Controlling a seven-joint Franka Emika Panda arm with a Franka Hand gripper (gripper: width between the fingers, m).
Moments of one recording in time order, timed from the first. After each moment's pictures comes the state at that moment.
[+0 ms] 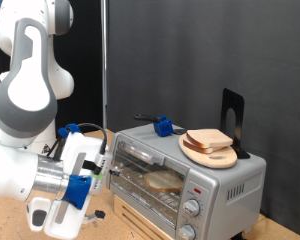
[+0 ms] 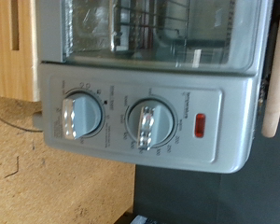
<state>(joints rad) -0.28 0.47 -0.17 -1.86 1.20 1.67 -0.14</state>
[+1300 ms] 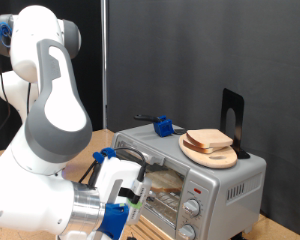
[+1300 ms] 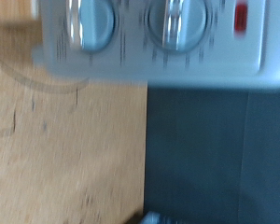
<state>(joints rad) -0.27 0.75 -0.11 -1.46 1.15 1.61 0.03</state>
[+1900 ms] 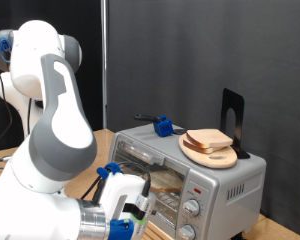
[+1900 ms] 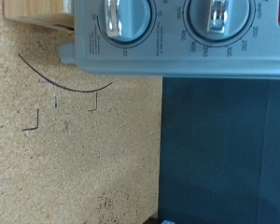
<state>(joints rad) -0.27 0.87 -0.11 -1.31 1.15 1.60 0.06</state>
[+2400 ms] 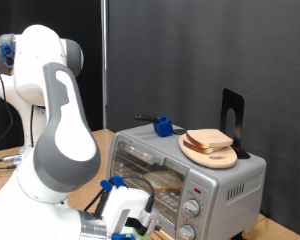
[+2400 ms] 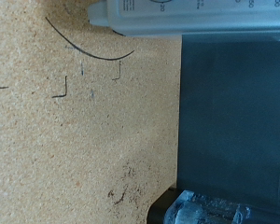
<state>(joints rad) -0.26 0.88 -0.11 -1.32 1.18 1.70 0.06</state>
